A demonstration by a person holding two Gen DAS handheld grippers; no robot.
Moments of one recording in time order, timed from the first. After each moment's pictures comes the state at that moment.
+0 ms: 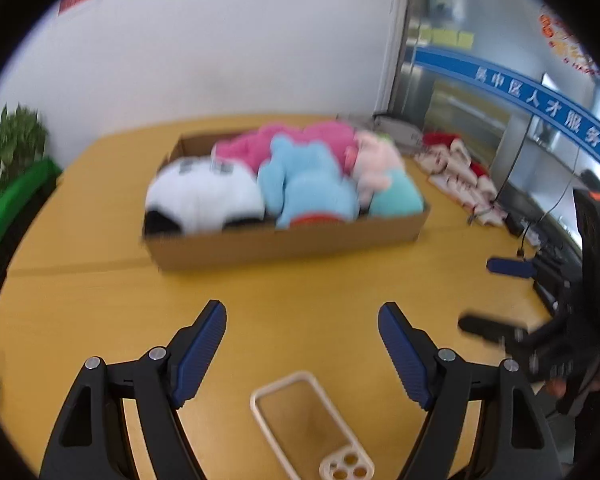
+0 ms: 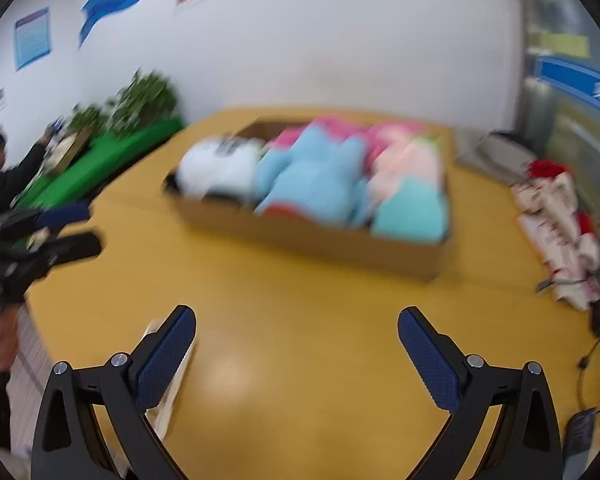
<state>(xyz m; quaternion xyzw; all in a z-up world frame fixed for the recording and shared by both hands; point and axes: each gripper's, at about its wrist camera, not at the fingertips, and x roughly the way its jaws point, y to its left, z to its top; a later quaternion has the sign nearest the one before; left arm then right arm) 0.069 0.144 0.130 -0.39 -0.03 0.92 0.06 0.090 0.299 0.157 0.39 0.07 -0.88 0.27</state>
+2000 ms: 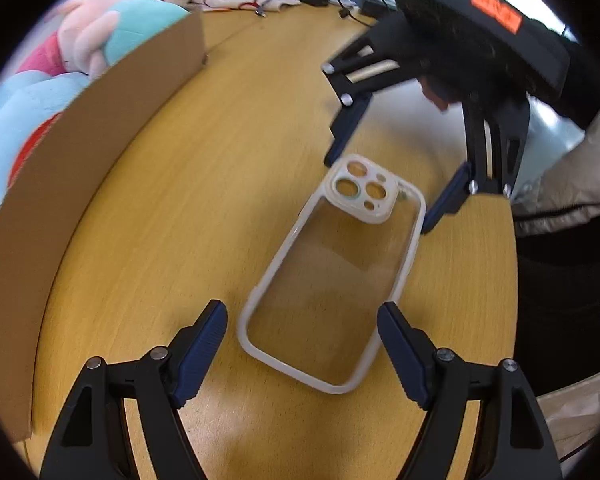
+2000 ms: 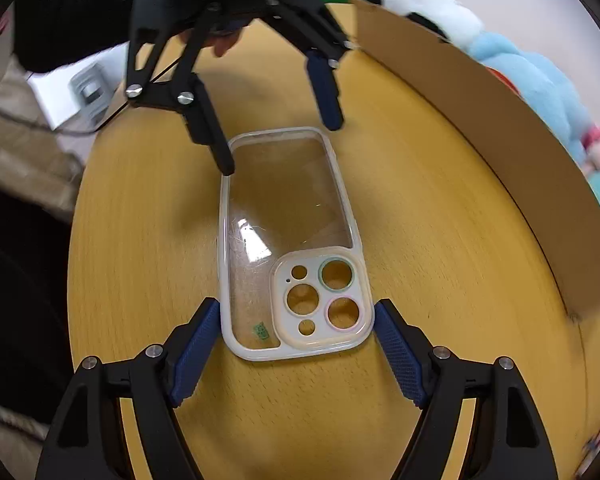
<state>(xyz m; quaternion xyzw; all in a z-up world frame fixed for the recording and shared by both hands) -0.005 0.218 0.009 -0.51 0.26 0.68 0.47 0.041 0.289 0.053 0.41 0.34 -0.66 0.53</state>
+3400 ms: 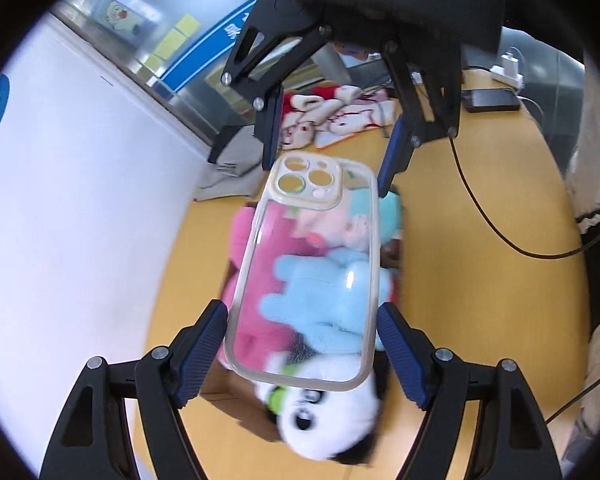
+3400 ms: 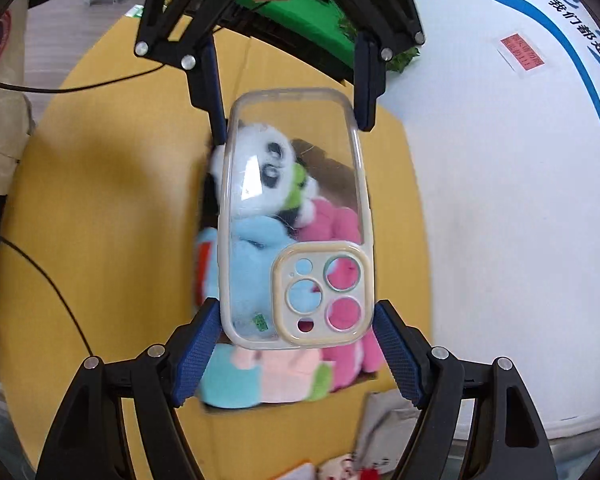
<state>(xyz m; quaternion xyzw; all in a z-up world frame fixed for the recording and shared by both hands) -0.121 0.193 0.282 -0.28 0.46 0.77 0.34 -0.128 0.222 0.320 0.21 0.61 -0.65 0.41</state>
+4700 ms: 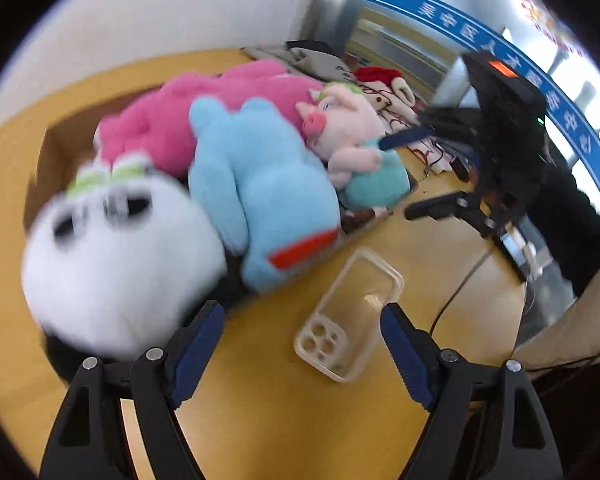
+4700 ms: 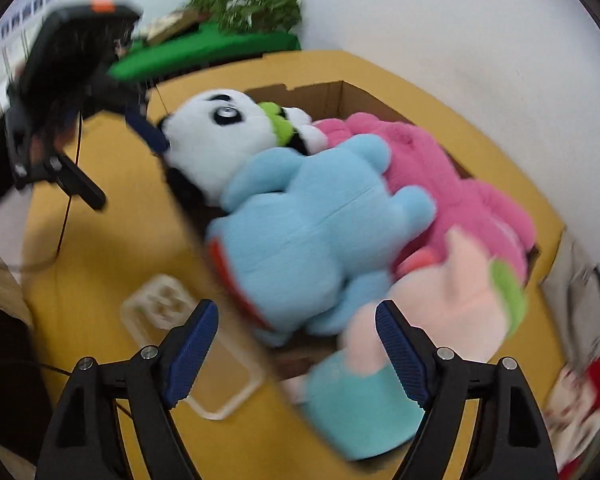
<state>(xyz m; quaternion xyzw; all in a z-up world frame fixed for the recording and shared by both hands) -0.099 0.121 0.095 -0.49 -0.03 0.83 0.28 -0.104 0.286 0.190 0.39 0.23 -0.78 0.43</state>
